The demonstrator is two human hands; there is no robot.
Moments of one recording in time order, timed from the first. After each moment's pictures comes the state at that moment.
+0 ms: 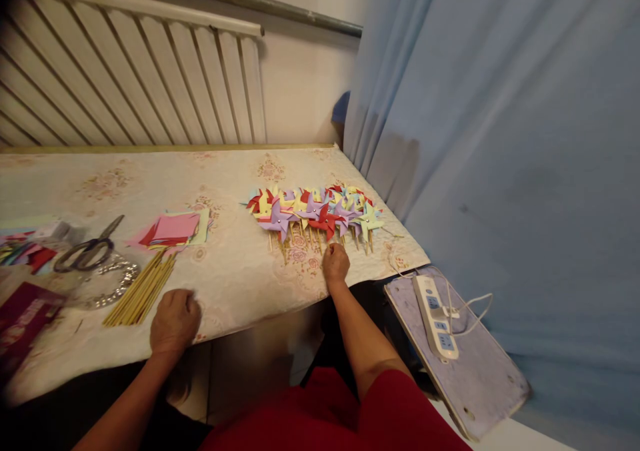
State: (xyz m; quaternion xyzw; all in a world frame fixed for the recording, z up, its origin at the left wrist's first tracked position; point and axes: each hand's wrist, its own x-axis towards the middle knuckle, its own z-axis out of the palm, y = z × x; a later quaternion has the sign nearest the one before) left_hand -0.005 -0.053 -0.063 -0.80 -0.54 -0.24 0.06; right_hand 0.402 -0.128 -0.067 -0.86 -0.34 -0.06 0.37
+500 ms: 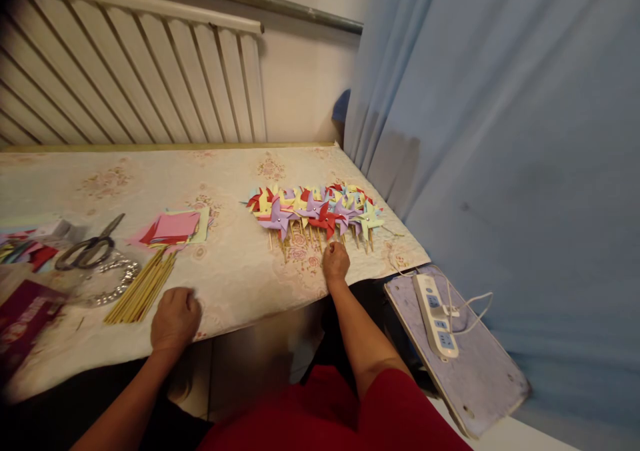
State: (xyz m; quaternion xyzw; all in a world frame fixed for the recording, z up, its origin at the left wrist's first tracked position) left_hand -0.004 -0.054 -0.062 -0.80 -0.56 -0.23 0.03; right_hand 0.404 -0.128 -0.071 -0.85 -0.35 -0.08 0.39
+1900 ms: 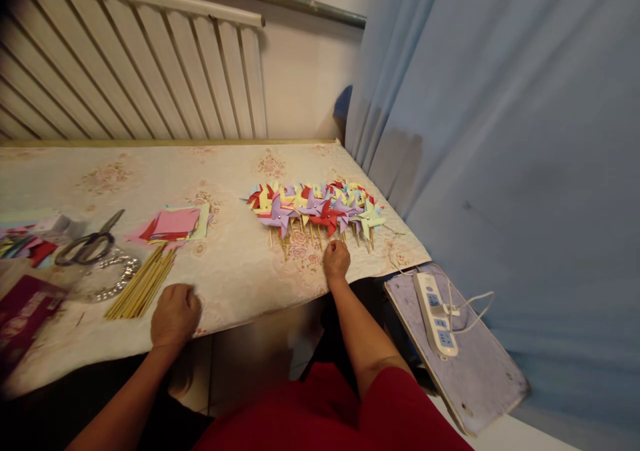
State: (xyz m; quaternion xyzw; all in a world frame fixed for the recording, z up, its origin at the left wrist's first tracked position) left_hand -0.004 -0.054 -0.064 -0.79 -0.56 -0.23 0.03; right_hand 0.404 -0.129 -0.069 -0.84 -0.34 -0.09 0.41
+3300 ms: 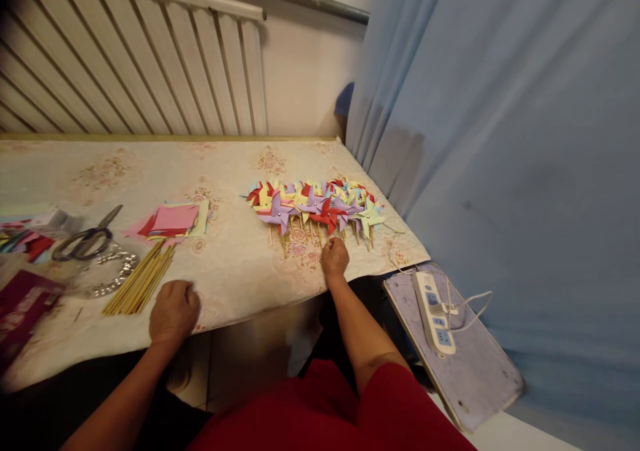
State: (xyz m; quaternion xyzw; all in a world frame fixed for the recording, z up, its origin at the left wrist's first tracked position) left_hand -0.004 -0.053 -0.066 -0.80 -0.54 -0.25 0.05; right_hand 0.402 -0.127 -0.070 -0.87 -0.33 -0.06 0.36
